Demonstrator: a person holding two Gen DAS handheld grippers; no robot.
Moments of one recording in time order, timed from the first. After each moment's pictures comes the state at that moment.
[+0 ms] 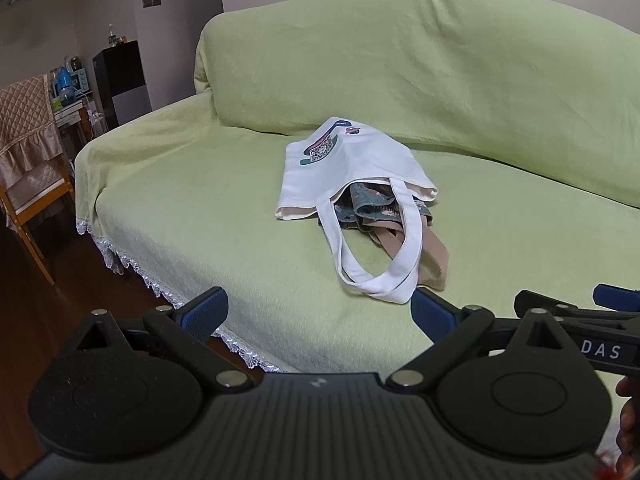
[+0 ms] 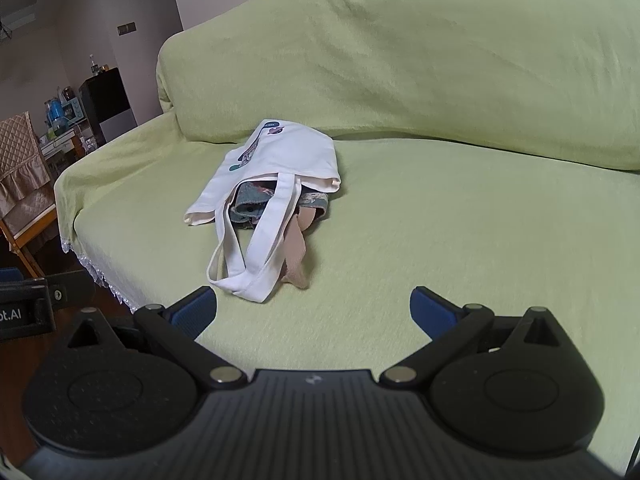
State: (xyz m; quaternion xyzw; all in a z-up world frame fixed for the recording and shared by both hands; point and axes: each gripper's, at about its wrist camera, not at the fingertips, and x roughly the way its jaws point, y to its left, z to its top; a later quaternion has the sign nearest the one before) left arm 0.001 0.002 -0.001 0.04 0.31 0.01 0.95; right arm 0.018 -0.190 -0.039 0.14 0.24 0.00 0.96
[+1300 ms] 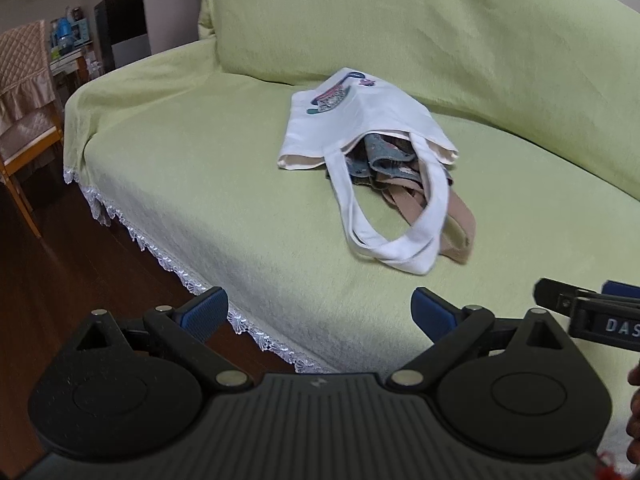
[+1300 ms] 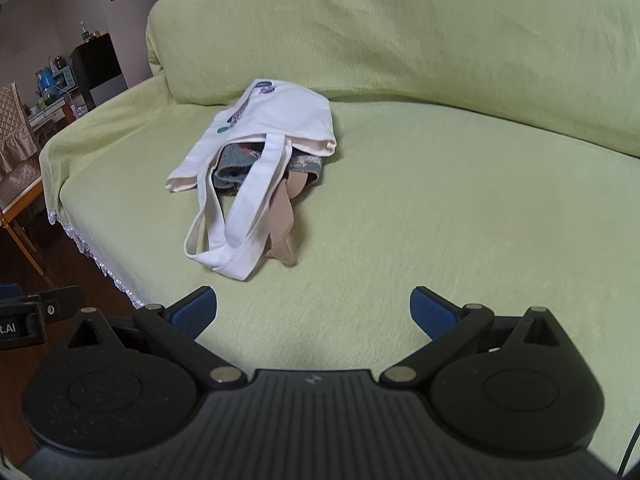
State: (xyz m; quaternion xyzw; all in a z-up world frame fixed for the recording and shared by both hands) left arm 0.034 0.015 -0.049 0.00 0.37 0.03 0.93; right arm 0.067 -0.191 -0.062 0.14 0.30 0.00 0.94
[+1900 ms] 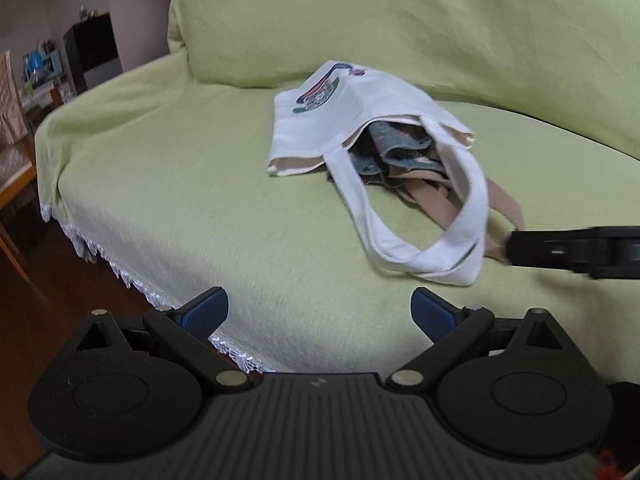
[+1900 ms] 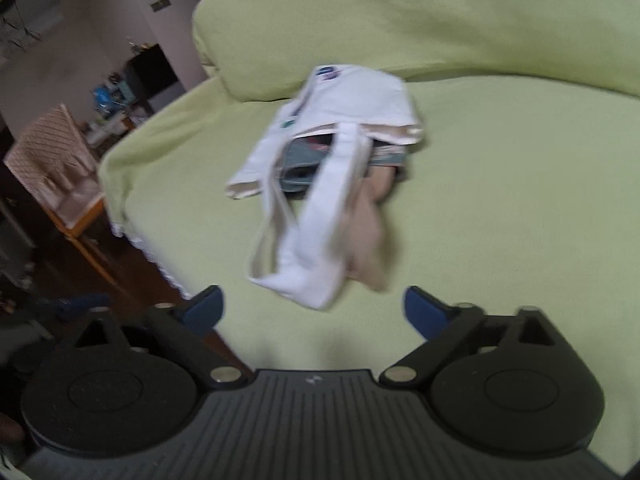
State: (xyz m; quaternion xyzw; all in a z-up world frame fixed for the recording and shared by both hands) left arm 0.096 0.031 -0.100 0.05 0.36 -0.01 0.93; right arm 0.148 -0.168 -0.086 0.20 0.29 0.13 0.93
